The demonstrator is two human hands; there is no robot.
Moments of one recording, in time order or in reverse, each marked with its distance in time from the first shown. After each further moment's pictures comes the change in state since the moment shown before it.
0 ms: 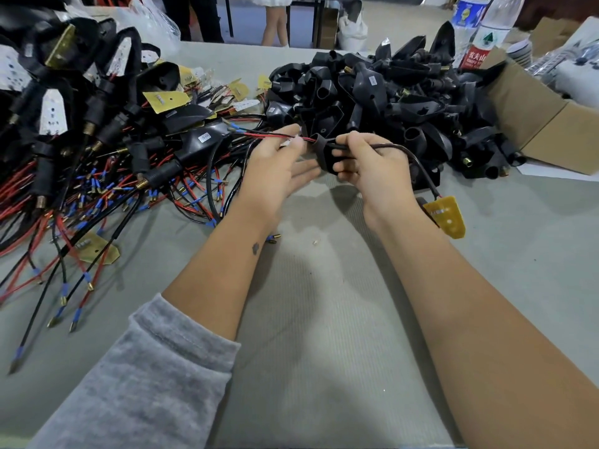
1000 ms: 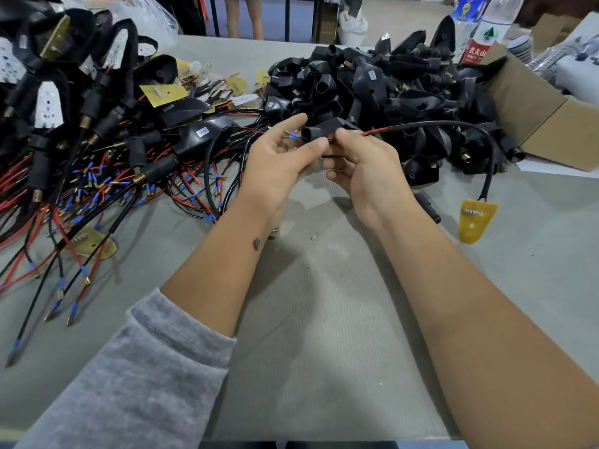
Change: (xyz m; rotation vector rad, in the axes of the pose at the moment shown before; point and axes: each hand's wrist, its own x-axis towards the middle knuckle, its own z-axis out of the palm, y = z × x) left_hand -0.006 0.002 0.007 -0.034 -0.037 0.074; right_hand -0.006 -0.004 0.002 0.172 -0.169 0.083
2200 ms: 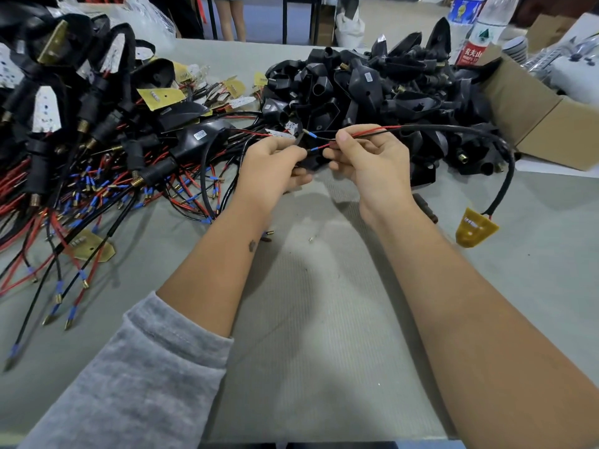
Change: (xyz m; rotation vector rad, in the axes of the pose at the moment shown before) left_hand 0.006 0.000 -0.004 0.239 0.136 -0.125; right_hand -0.001 -0.001 -0.003 -0.072 0.170 -0.146
